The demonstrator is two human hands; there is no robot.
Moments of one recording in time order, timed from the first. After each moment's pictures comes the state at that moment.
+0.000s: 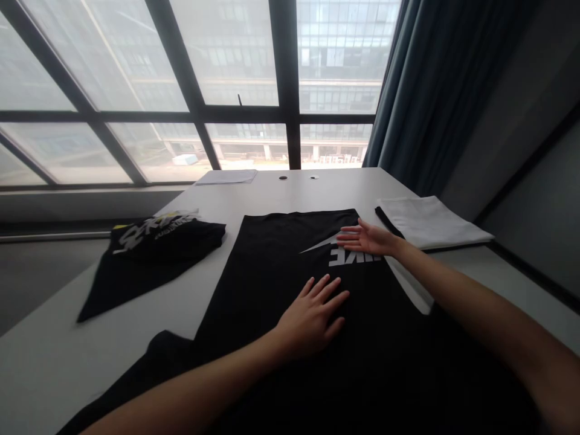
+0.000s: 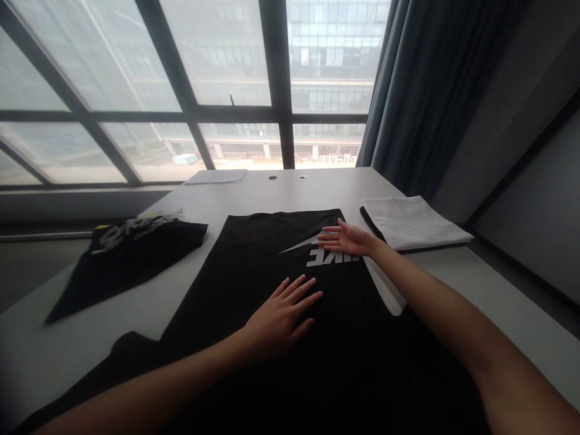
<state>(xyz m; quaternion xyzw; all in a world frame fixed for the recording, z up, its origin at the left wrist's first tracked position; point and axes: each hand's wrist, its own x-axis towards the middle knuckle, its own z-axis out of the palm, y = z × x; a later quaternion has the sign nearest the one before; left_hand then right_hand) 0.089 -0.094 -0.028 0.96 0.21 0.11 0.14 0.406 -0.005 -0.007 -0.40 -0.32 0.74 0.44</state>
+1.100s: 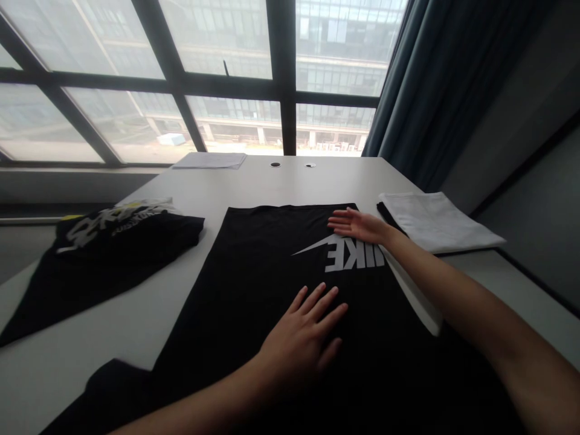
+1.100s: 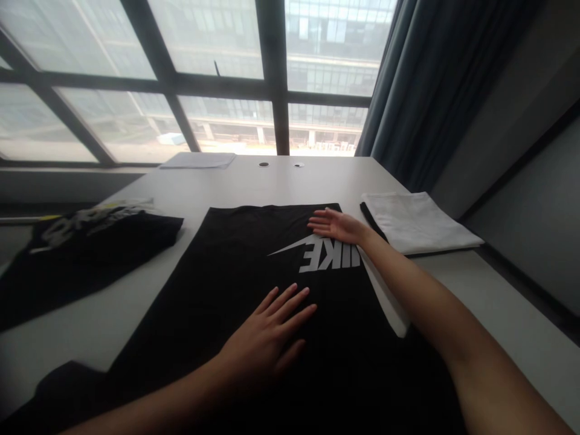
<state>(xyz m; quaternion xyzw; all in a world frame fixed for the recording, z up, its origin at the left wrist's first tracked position) 0.090 -0.090 -0.026 0.97 0.21 0.09 0.12 0.402 0.040 -0.001 -0.43 -0.27 0.67 0.54</state>
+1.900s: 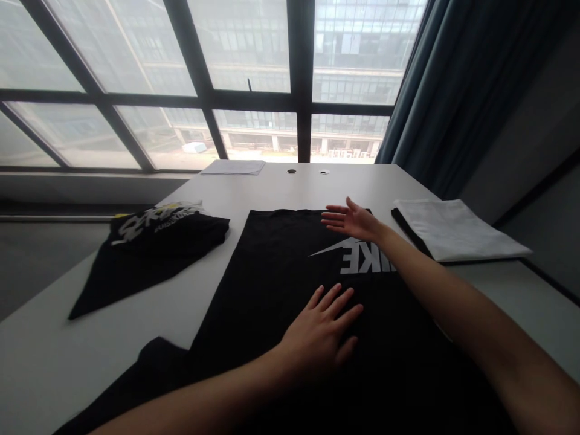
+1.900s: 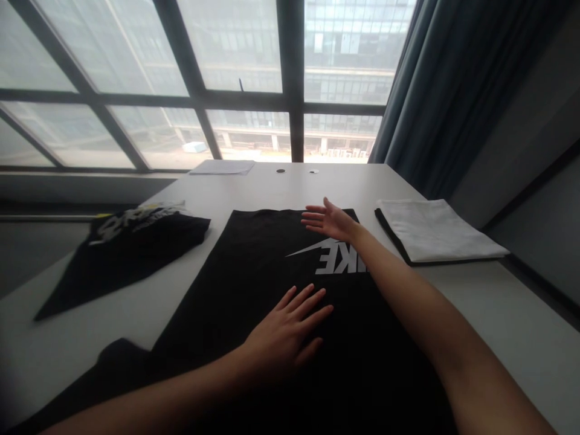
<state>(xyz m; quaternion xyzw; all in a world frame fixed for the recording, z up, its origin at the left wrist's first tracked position) 0.088 -0.092 -0.029 0.96 0.21 0.10 0.14 0.351 0.075 0.010 -0.34 -0.38 0.71 0.48</state>
